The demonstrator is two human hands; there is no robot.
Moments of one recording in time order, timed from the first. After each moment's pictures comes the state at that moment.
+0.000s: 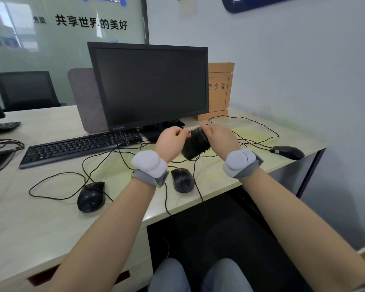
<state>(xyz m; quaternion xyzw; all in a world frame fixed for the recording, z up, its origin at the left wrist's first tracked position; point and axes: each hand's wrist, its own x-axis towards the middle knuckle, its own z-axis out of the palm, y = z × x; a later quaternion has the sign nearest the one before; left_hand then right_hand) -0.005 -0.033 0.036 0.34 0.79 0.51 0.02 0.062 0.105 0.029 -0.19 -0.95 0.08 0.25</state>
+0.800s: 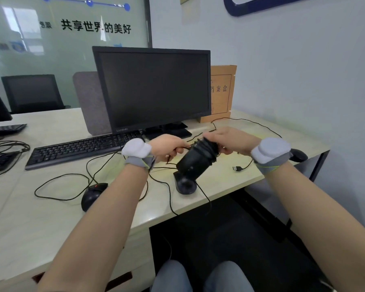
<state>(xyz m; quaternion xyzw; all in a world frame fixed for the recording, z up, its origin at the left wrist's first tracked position) -0.033 -0.042 0.041 0.30 0.77 0.46 0.31 0.097 0.105 0.063 -0.13 -0.92 0.37 0.07</state>
